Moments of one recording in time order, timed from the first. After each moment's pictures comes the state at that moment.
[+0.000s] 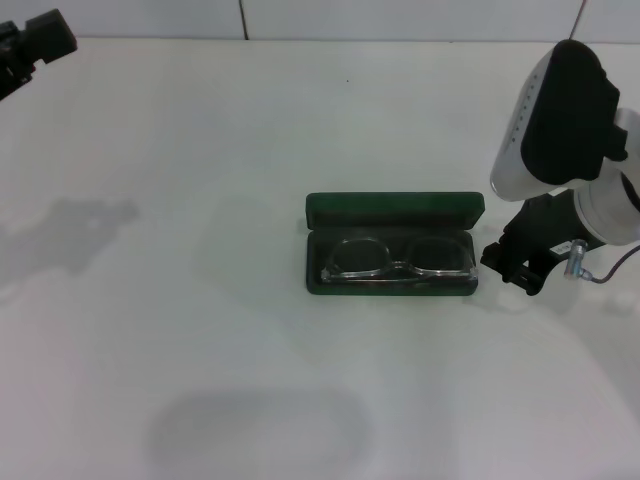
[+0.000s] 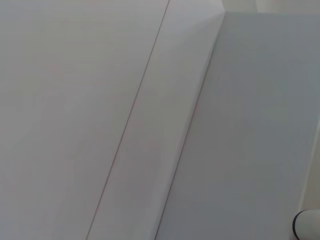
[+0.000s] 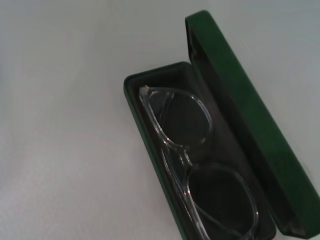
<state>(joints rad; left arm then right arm) -0.37 -1.93 0.71 0.80 1.40 1.90 -1.67 0.48 2.02 -1.67 -1.52 -2.55 -1.38 2.38</state>
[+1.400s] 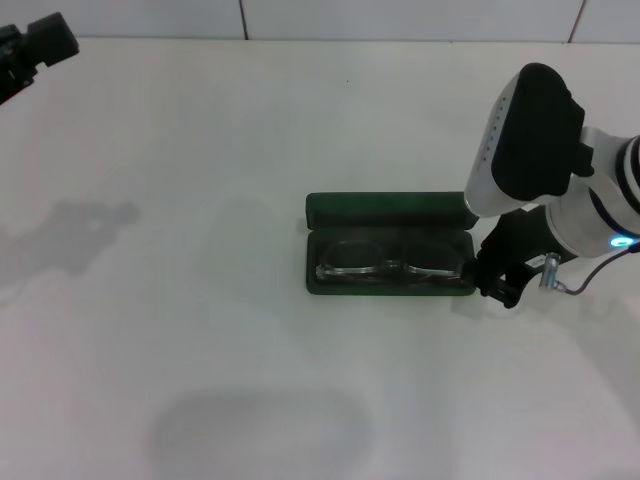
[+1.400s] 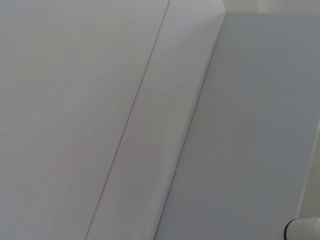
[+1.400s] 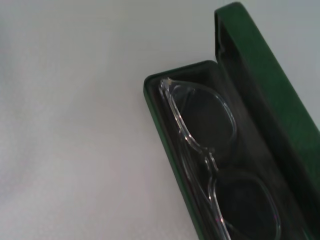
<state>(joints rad) -0.37 -1.94 0.71 0.80 1.40 1.90 -1.67 0.53 2.03 -1.72 -1.41 -2.51 -1.32 2.36</state>
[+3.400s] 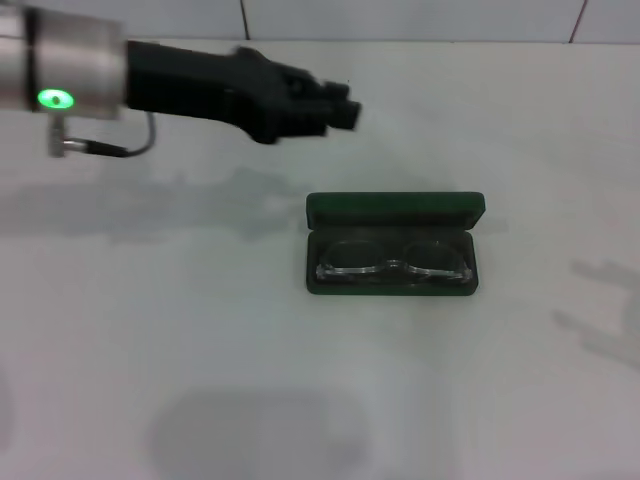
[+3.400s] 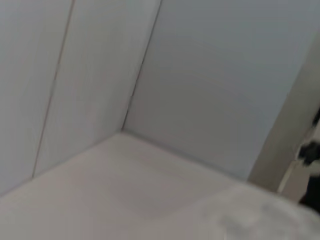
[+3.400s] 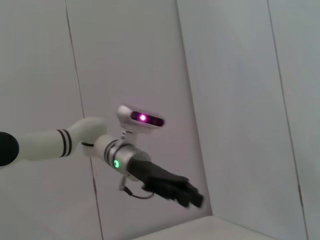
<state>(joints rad) -0.79 -2.06 0.78 0.85 2.01 1.69 -1.80 0.20 1.94 -0.44 -0.87 -1.66 -2.14 1.38</state>
